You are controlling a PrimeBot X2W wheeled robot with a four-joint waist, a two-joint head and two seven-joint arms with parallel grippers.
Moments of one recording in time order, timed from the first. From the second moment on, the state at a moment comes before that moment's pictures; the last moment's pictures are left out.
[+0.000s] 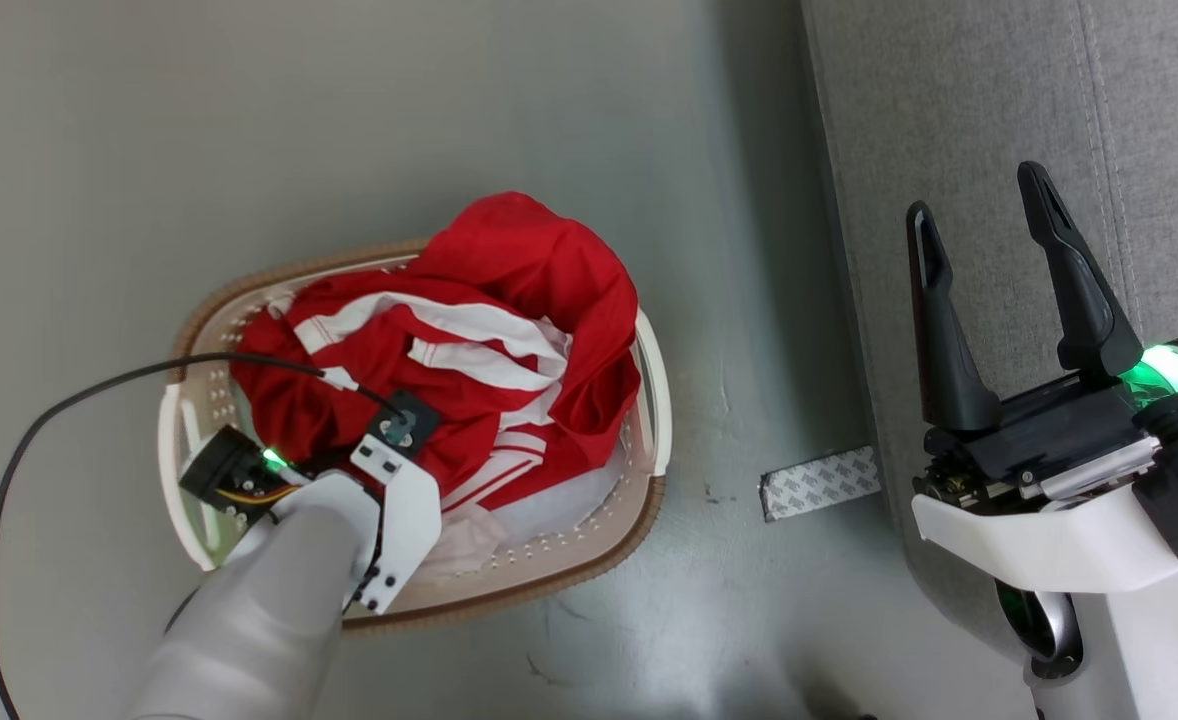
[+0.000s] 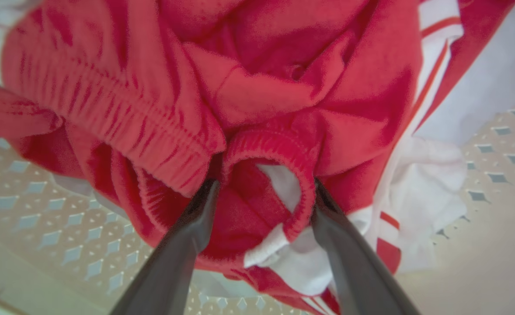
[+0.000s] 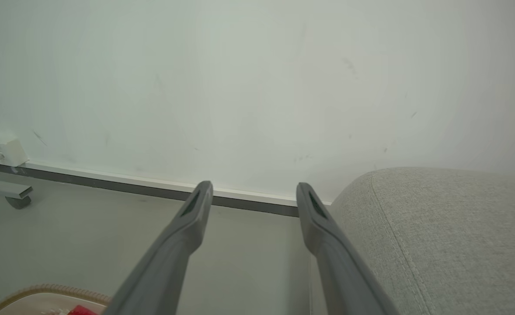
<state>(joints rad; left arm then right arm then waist) -0.88 0.12 -0.52 1.24 0.15 -0.05 0.15 -0.43 -0.05 0.19 -0.10 0.16 0.13 -0.26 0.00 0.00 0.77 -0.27</state>
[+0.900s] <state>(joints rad) -0.62 0.05 -0.39 1.23 -0.15 -0.12 -0.16 -0.20 -0.08 0.15 0.03 0.16 0.13 -0.26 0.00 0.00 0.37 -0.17</state>
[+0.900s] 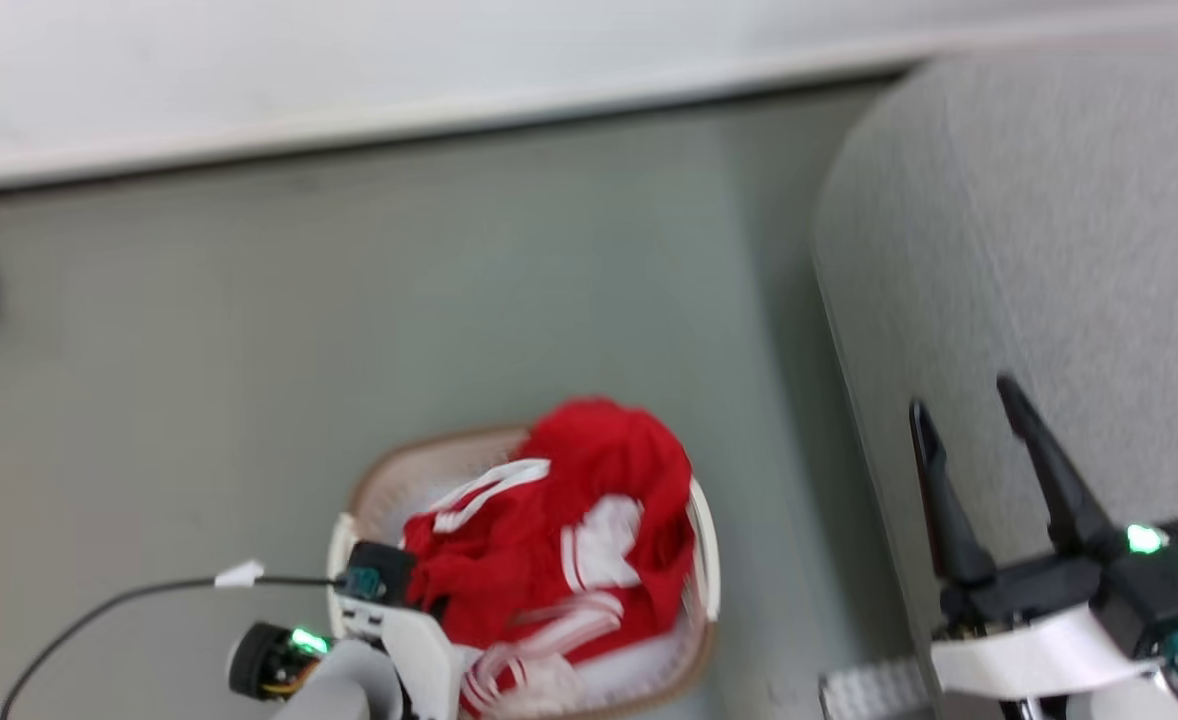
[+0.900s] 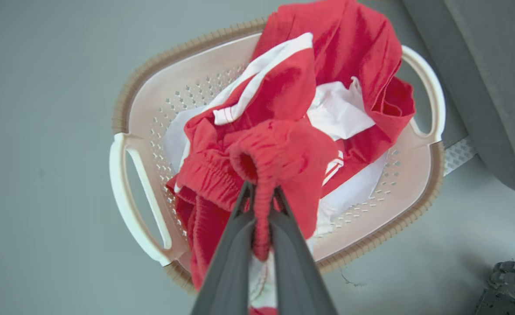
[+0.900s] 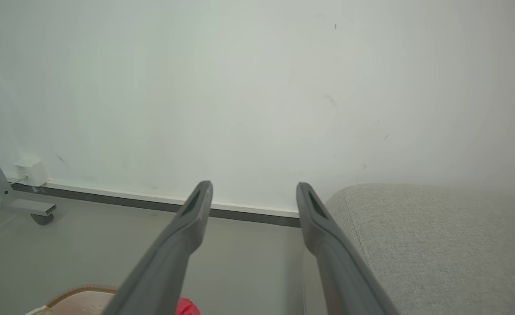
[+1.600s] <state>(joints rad) -0.45 0.07 -0.47 0.53 -0.38 -0.07 0.00 -0.01 -0.10 0.18 0.10 0.19 0.13 -0.26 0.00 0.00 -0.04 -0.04</state>
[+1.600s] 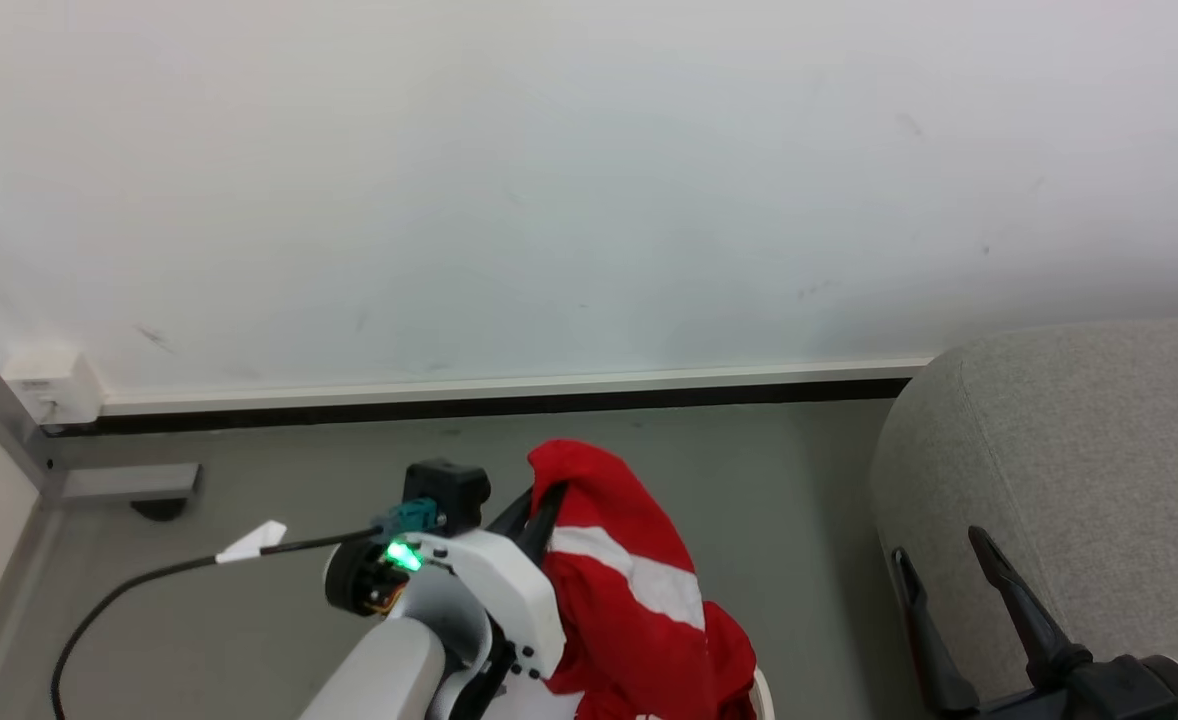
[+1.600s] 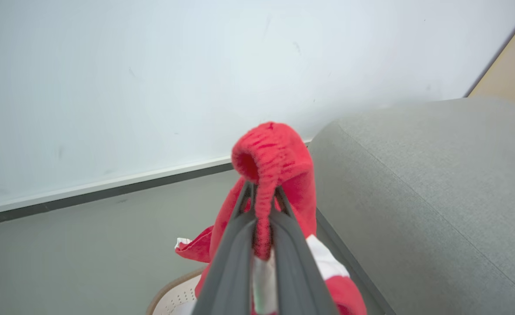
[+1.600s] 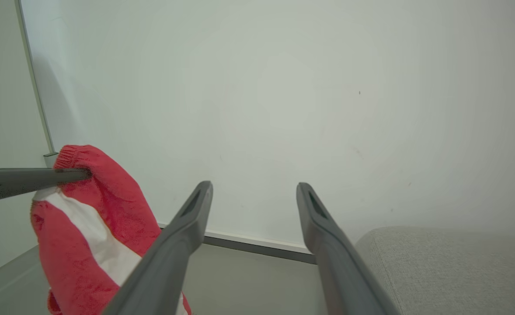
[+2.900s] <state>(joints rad) -0.55 0.08 -0.44 0.00 -0.46 0.02 0.16 -0.10 -0.09 0.51 0.09 0.03 0.13 -0.26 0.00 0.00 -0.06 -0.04</state>
